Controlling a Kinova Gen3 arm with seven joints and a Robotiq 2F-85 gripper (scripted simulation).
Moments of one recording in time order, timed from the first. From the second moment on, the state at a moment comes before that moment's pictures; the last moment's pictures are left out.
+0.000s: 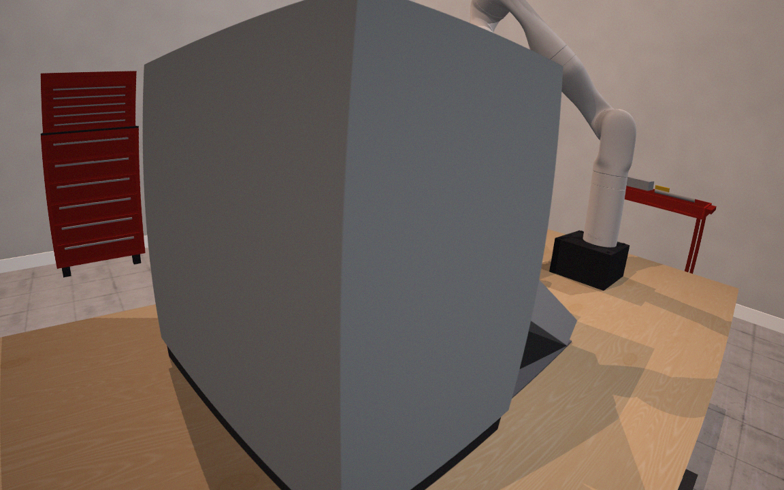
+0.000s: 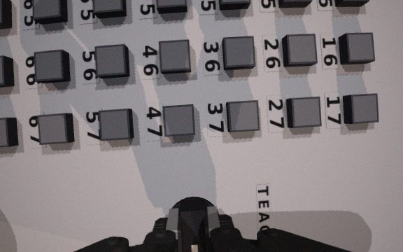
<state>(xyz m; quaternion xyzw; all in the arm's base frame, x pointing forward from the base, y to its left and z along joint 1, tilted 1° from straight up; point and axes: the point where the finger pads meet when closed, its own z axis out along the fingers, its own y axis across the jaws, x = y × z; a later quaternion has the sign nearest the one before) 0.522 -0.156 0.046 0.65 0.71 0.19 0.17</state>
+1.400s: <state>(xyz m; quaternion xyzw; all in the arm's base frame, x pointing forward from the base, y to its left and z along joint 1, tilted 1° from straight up) 0.522 -0.156 0.046 0.66 0.70 0.20 0.17</state>
